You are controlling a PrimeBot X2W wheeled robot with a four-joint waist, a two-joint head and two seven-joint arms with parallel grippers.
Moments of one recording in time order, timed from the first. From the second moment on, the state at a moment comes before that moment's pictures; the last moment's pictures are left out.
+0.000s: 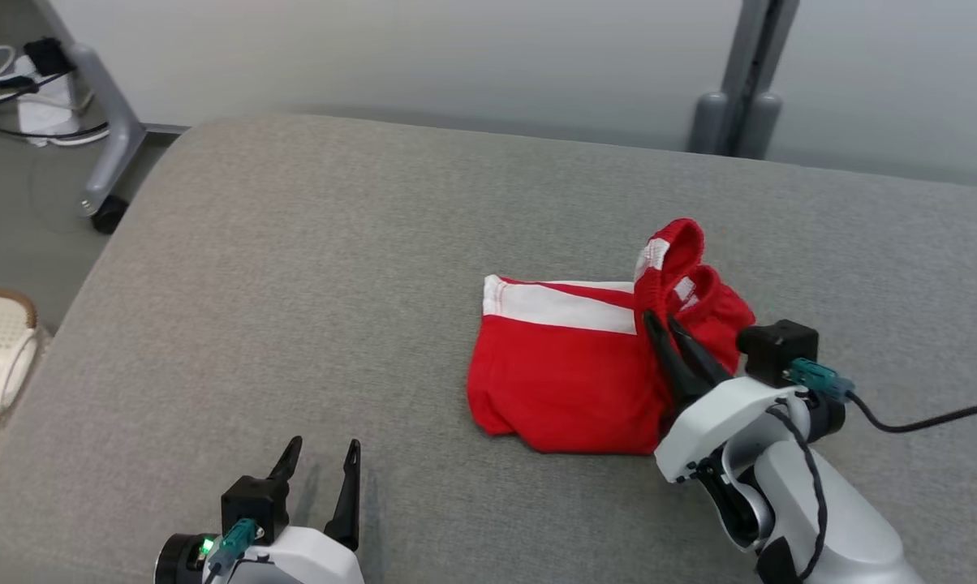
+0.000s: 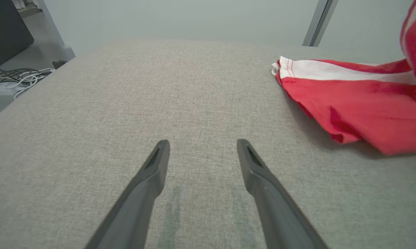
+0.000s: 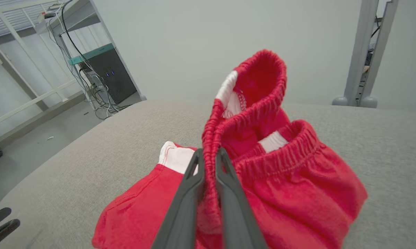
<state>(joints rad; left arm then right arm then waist) -0.14 0.05 -0.22 0.56 -0.22 0.04 -0.26 -0.49 -0.05 0.40 0.69 0.46 0.13 -0.24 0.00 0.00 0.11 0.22</state>
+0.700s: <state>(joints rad) -0.13 0.05 -0.28 0.54 -0.26 0.07 -0.26 -0.60 -0.05 0.62 0.80 0.55 0.13 -0.25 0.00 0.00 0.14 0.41</state>
